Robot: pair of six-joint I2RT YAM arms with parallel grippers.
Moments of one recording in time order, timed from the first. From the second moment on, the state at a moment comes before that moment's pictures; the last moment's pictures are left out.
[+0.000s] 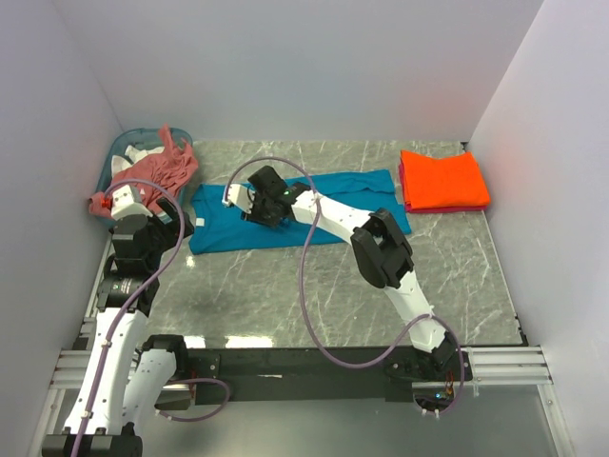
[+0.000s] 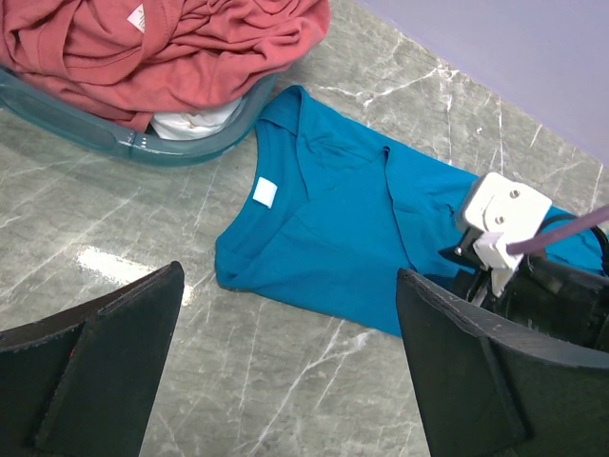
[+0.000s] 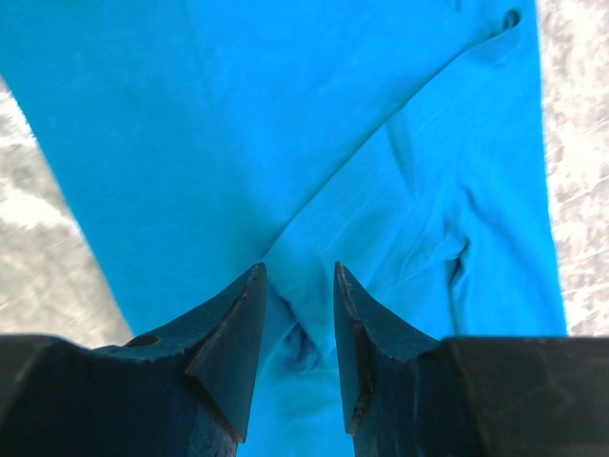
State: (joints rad) left arm -0.02 0.68 0.72 -0.38 -0.18 -0.49; right arm 0.81 2.31 1.95 -0.51 -0.09 -0.64
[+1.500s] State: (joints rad) left arm -0.02 0.68 0.72 -0.38 -0.18 -0.49; right arm 0.79 2.36 1.99 -0.52 -0.03 -0.61
